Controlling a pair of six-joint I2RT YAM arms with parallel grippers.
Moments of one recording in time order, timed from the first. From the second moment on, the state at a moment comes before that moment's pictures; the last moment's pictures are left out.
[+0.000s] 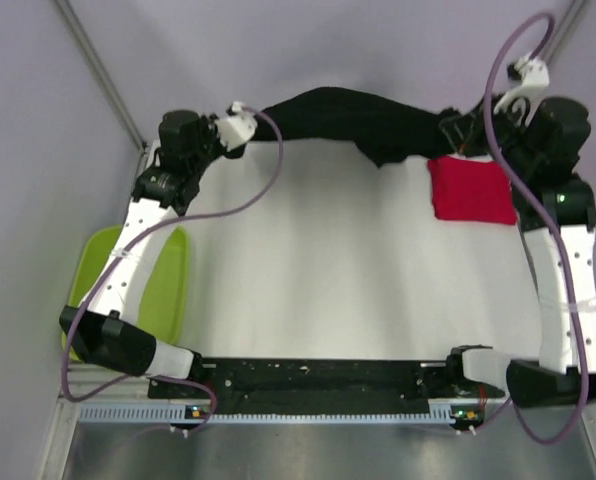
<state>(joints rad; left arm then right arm) -0.25 1.48 1.68 -0.37 -0.22 0.85 0.06 1.32 1.80 -0.55 -0.33 0.21</state>
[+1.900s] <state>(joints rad) -0.27 2.25 1.87 -0.82 0.09 1.23 0.40 1.30 0.65 -0.80 0.05 0.60</state>
